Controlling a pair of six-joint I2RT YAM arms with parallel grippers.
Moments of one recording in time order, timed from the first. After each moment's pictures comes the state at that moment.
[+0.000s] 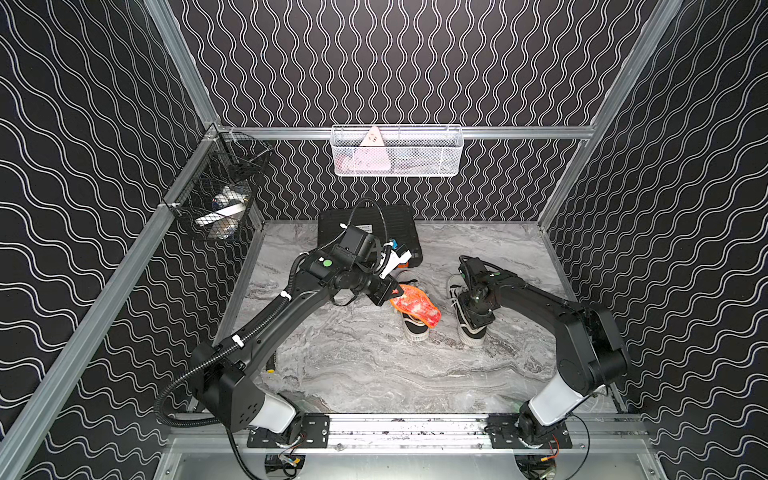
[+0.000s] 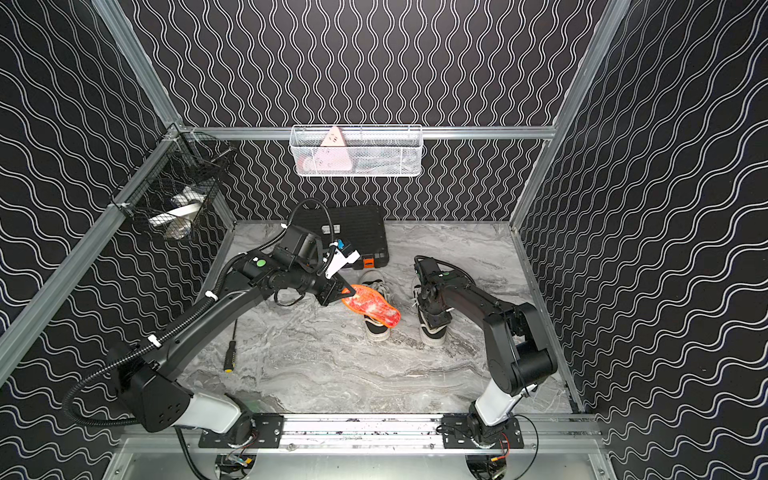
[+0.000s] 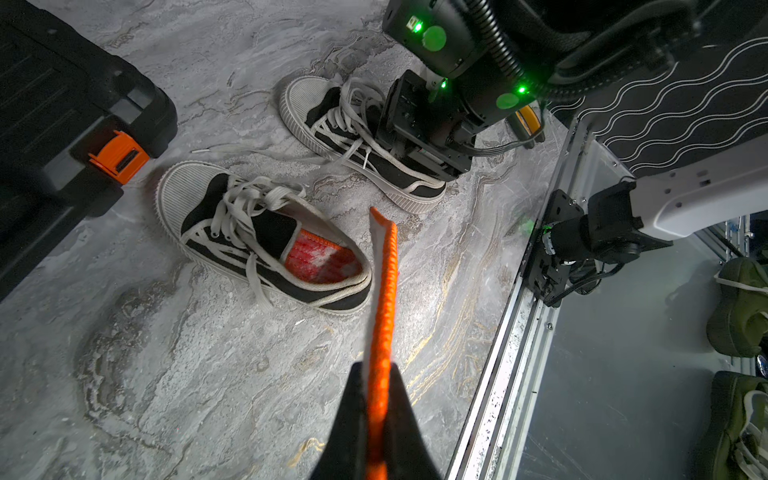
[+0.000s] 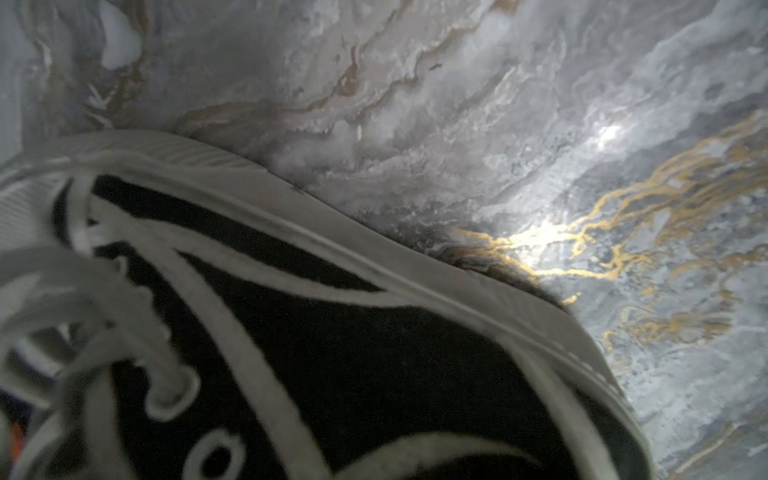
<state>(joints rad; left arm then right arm) -0.51 1.47 1.44 -0.87 0.51 0.10 0.39 1.69 1.08 -0.78 0.12 1.60</state>
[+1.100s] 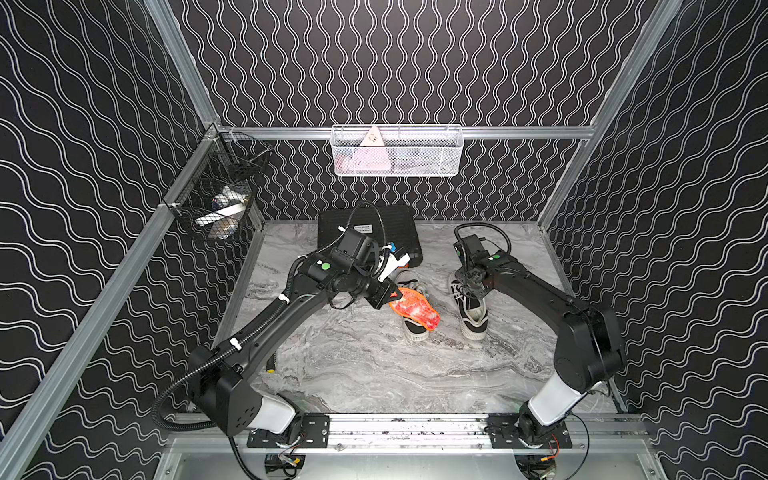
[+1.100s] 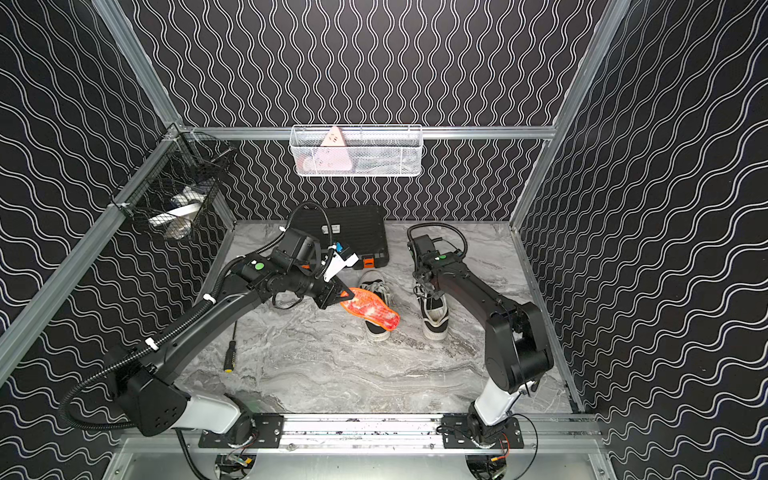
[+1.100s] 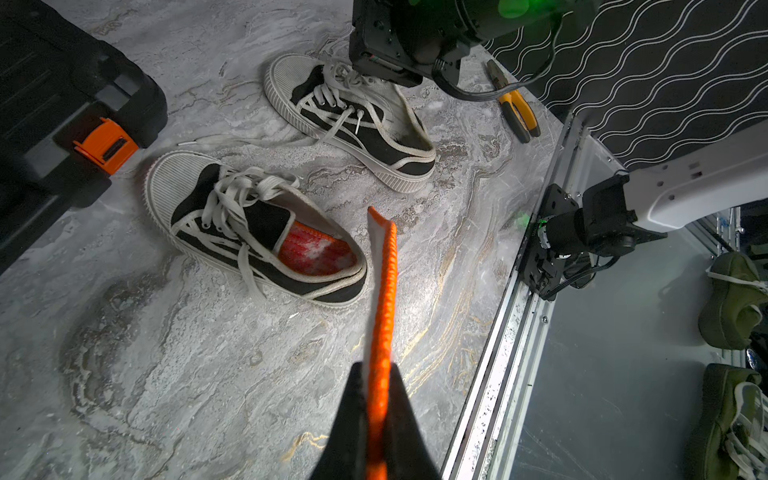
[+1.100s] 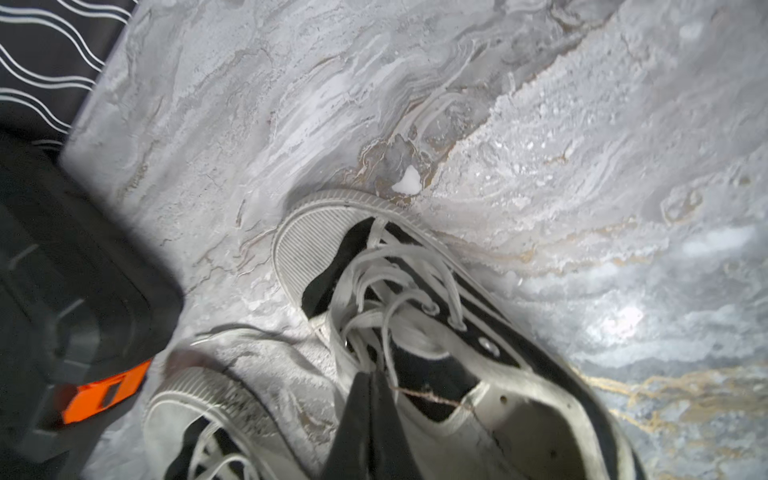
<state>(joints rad) -0.51 1.44 1.40 -0.86 0.52 0.10 0.42 1.71 1.33 -0.77 0.38 1.19</state>
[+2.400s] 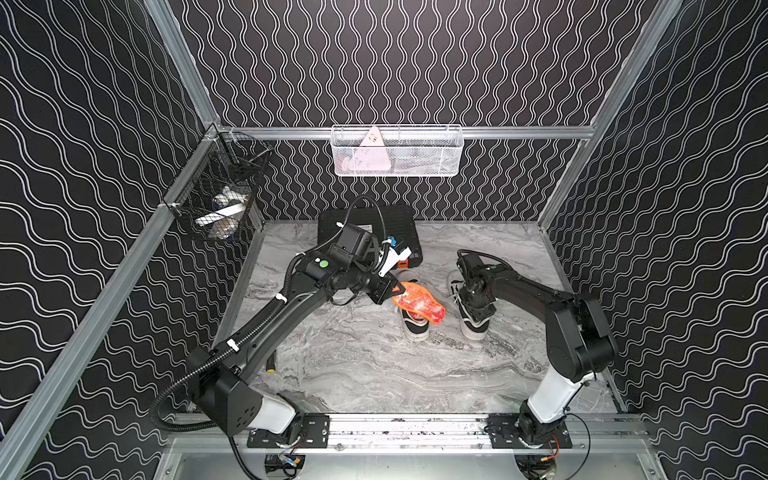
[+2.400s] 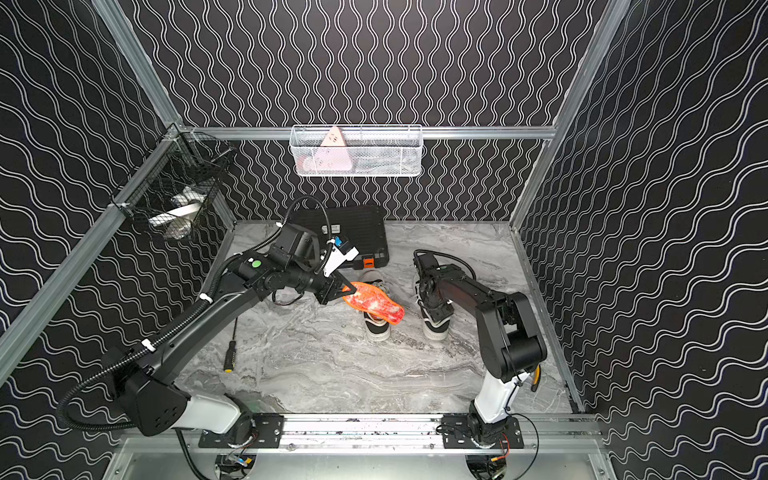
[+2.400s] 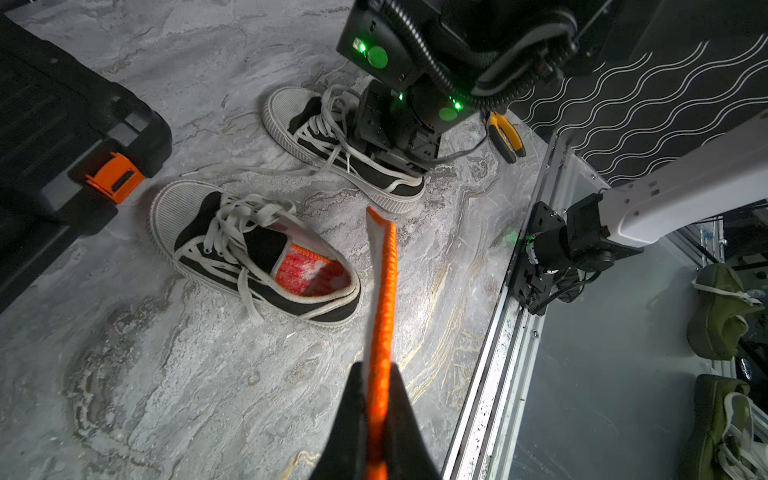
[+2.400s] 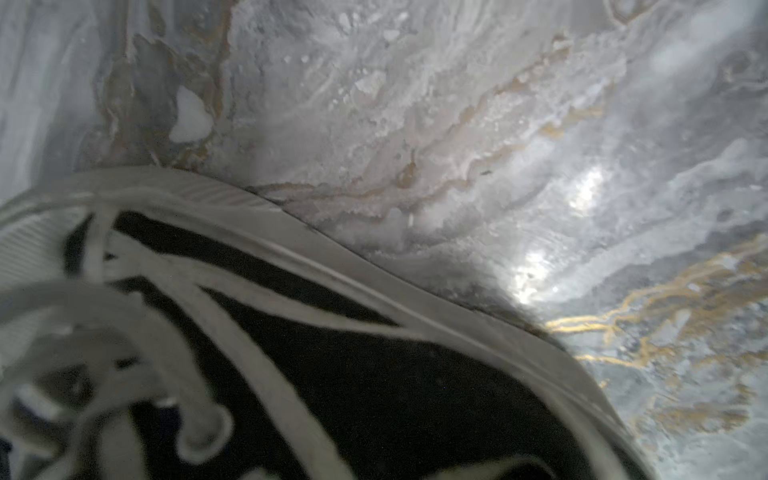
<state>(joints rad) -0.51 1.44 1.43 -0.85 0.54 0.08 0.35 1.79 1.17 -0.77 0.22 1.49</state>
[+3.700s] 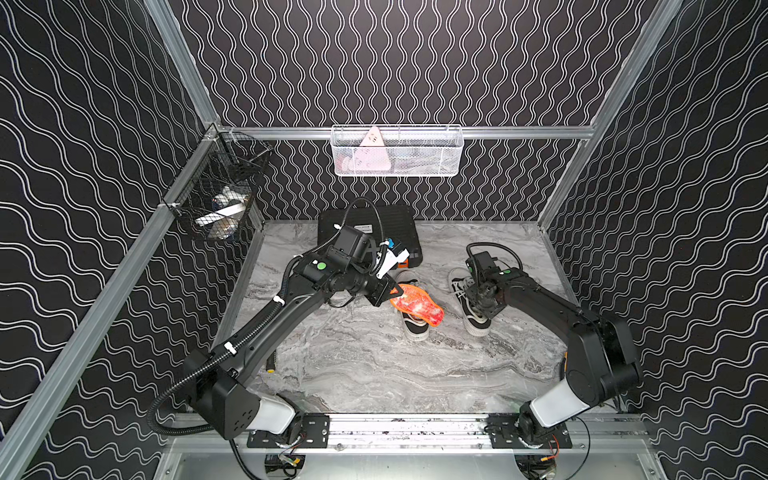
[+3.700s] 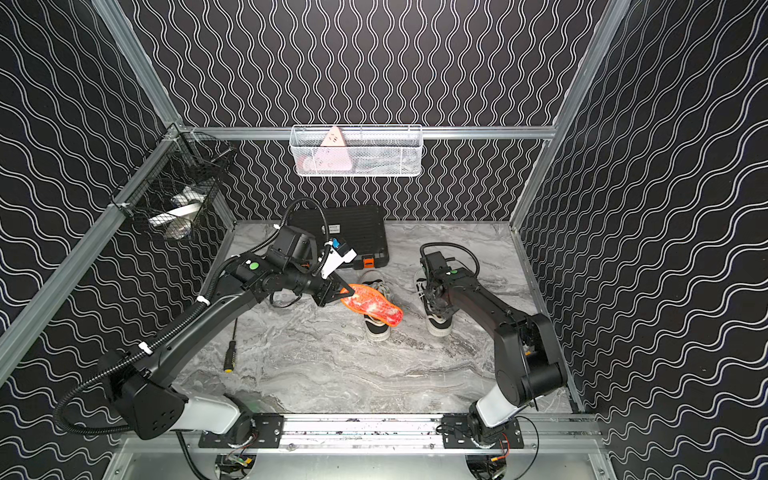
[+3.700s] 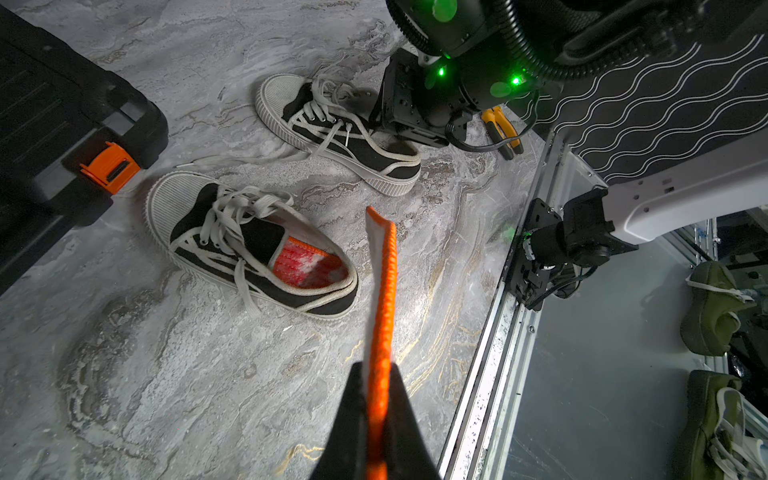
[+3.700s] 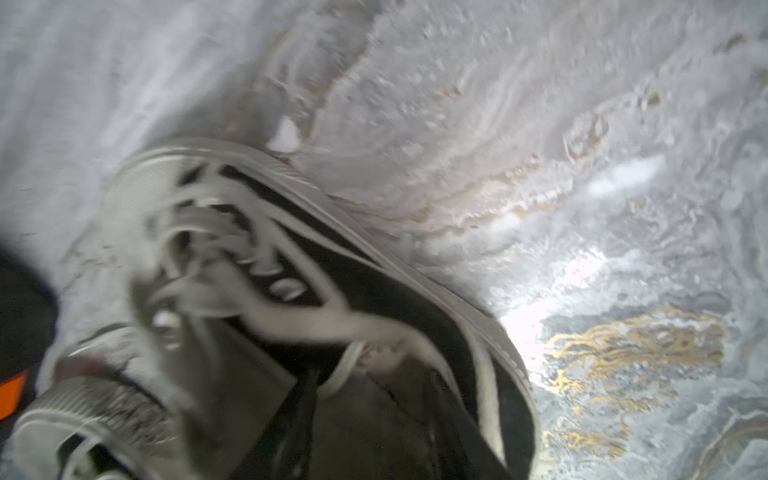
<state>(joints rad) -0.50 1.43 1.42 -0.85 0.55 0.08 0.36 1.60 1.07 -0.76 0.26 1.26</state>
